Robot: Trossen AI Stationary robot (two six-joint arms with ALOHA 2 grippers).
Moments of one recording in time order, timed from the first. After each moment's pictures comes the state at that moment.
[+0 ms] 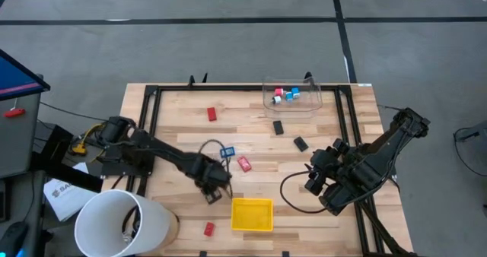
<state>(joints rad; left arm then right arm) -0.30 1.75 1.13 -0.87 0.01 -0.87 0.75 1.46 1.43 -1.57 0.78 1.30</state>
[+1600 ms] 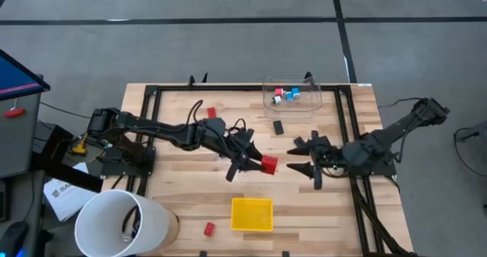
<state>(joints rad) -0.06 1.60 1.13 0.38 0.31 -0.29 0.52 0.94 0.77 -0.05 0.55 0.41</state>
